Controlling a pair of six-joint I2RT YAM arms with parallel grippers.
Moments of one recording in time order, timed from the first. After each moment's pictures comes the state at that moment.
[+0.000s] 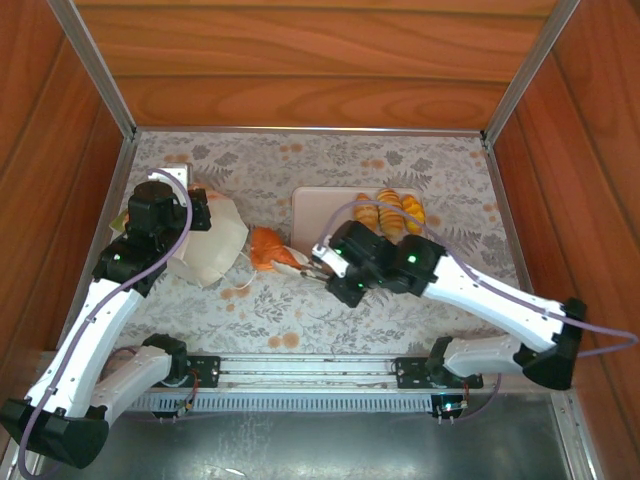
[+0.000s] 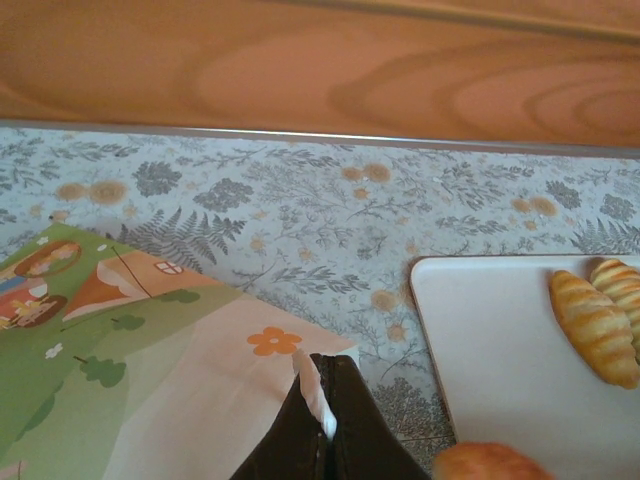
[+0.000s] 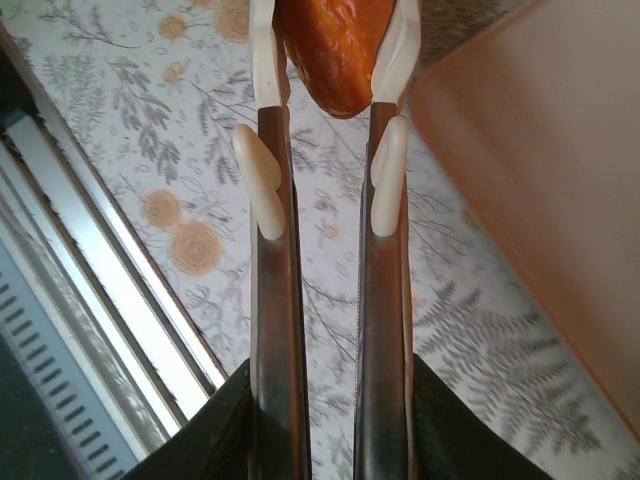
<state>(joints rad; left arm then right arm) -0.32 0.87 0.94 -0.49 -0.07 -0.26 1.09 1.19 1.19 -1.05 0.01 0.05</state>
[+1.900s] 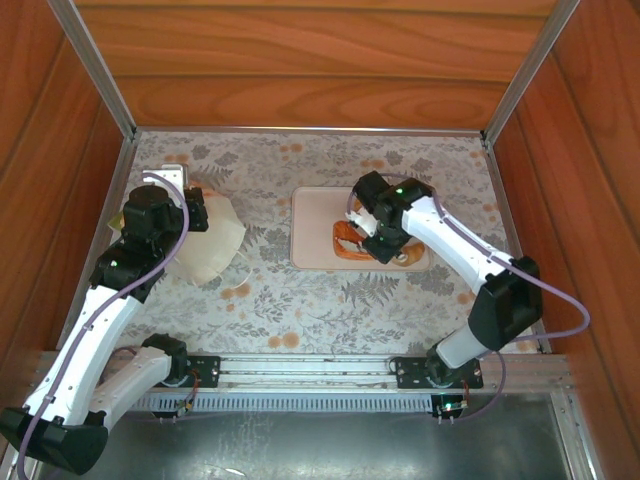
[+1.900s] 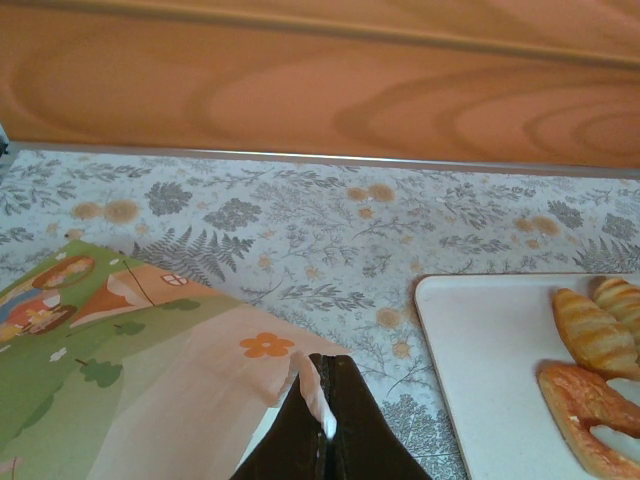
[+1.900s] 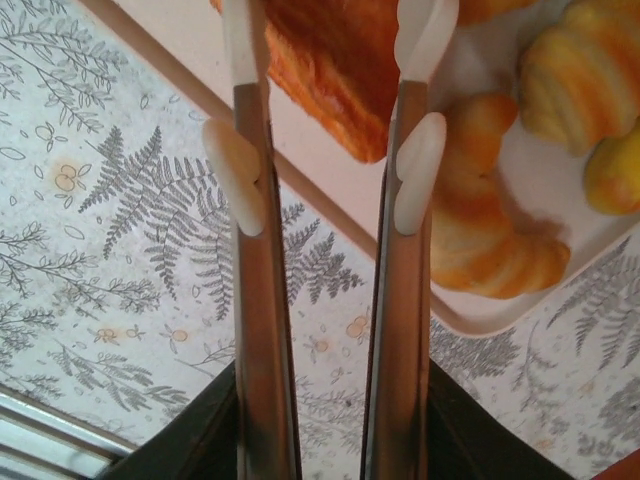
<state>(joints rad) -0.32 0.83 0.92 -0.47 -0.09 -0.24 0.62 1.56 1.34 -1.29 0.12 -0.25</state>
